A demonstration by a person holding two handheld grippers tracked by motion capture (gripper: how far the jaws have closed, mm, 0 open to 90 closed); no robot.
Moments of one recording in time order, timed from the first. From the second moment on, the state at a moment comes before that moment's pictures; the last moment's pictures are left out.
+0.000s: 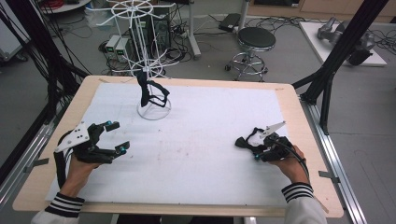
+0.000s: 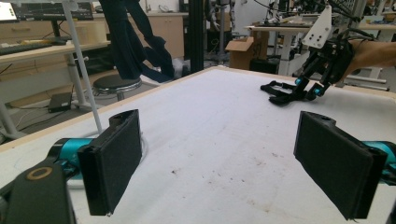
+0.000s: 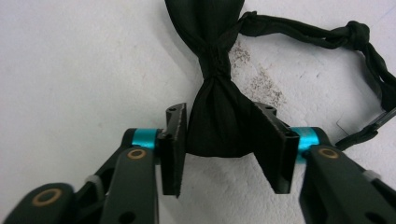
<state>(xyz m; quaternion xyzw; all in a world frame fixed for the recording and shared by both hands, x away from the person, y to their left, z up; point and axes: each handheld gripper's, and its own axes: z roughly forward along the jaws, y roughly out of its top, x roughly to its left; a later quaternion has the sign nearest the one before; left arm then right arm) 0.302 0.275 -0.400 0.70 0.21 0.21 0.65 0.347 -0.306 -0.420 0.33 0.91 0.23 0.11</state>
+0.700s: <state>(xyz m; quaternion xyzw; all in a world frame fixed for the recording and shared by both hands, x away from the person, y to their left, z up) 0.301 0.272 -0.400 0.71 0.21 0.21 0.64 0.345 -0.305 -0.413 0.32 0.91 0.23 0.13</state>
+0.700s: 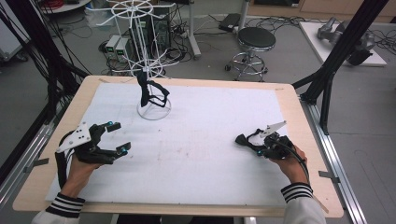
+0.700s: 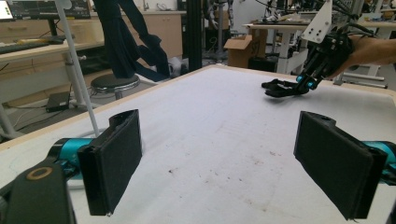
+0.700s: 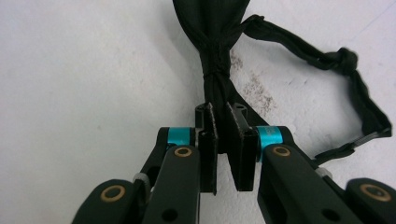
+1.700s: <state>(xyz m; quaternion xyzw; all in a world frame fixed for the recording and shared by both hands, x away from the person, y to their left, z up) 0.305 0.246 -0.369 0.71 0.17 0.20 0.65 0.328 -0.293 -0.367 0.27 0.84 0.45 0.14</state>
